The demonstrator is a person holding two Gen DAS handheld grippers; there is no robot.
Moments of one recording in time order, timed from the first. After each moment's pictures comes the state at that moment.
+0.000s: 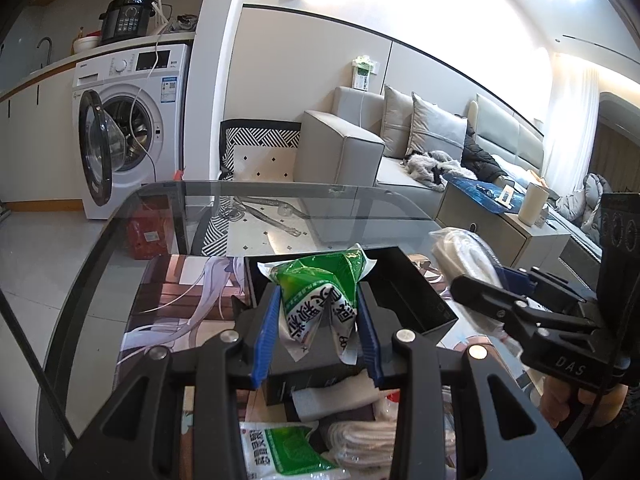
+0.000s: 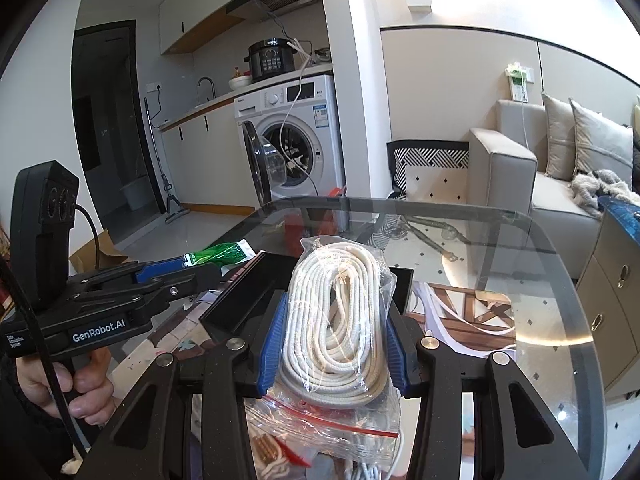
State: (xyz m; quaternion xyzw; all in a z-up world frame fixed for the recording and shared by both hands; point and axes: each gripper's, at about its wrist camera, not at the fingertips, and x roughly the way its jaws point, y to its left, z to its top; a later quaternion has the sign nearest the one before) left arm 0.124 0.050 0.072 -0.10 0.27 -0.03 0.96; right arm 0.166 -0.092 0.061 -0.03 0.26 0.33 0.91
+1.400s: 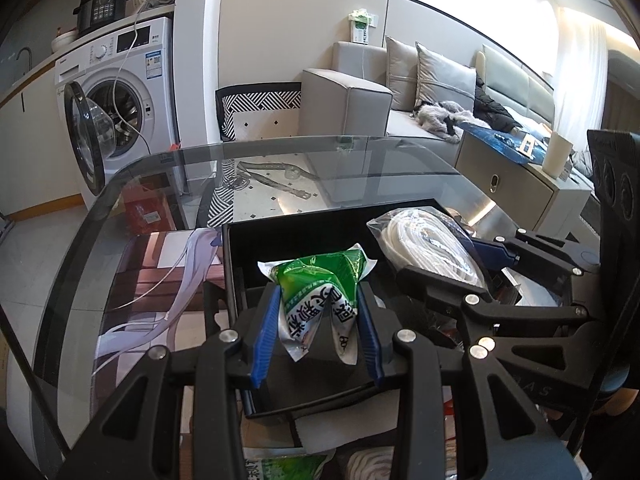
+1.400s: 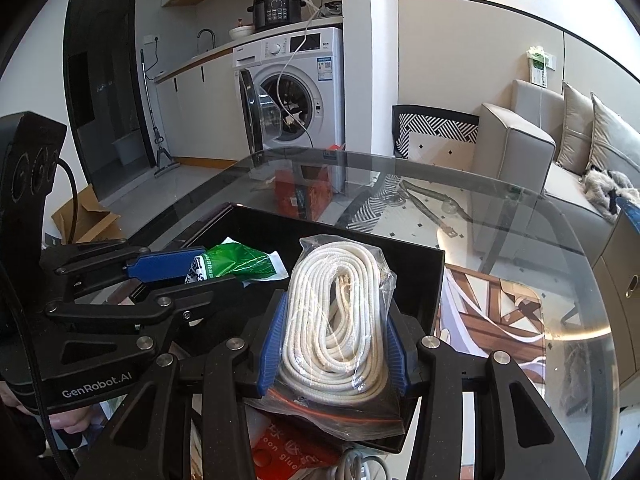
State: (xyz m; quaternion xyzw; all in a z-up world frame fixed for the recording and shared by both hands) left arm 0.175 0.038 0.031 -0.04 0.34 -0.03 0.94; right arm 0.228 -0.046 0.007 -0.10 0.31 0.32 0.89
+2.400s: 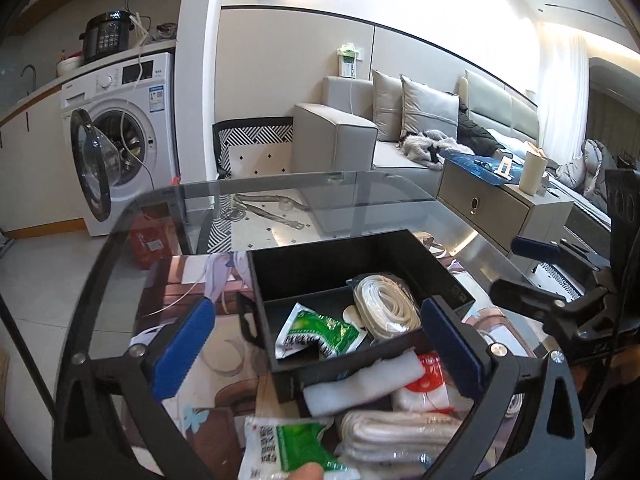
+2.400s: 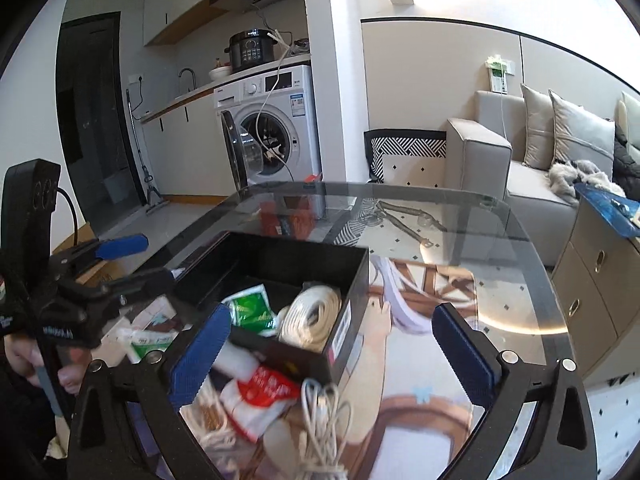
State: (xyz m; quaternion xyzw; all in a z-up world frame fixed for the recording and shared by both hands) left arm 0.114 0.047 0.068 -0.04 0.28 -0.04 0.96; right arm 0.163 -0.135 0.042 -0.05 0.27 0.29 0.92
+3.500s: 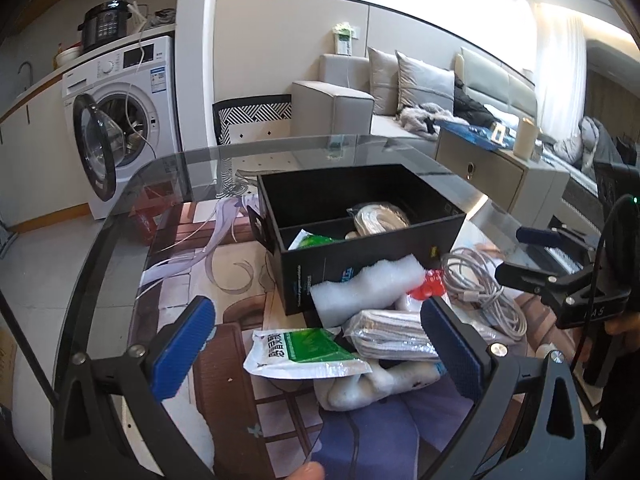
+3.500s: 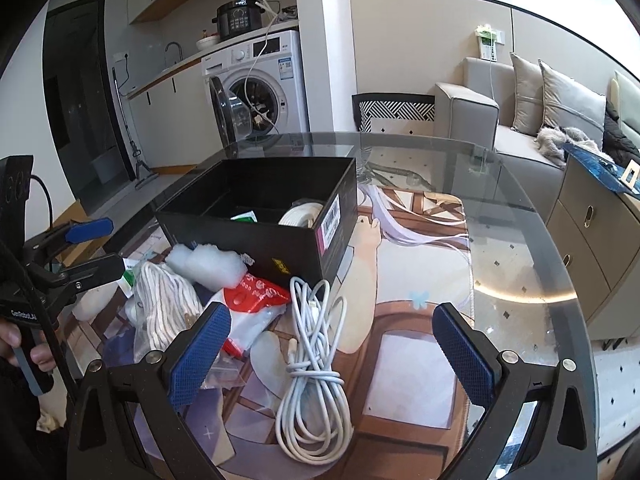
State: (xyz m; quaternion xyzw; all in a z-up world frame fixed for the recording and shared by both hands) left arm 0.066 0.044 0.035 -0.02 0.31 -0.05 0.95; right arm 0.129 -0.155 -0.001 -0.06 0.33 0.27 0.90
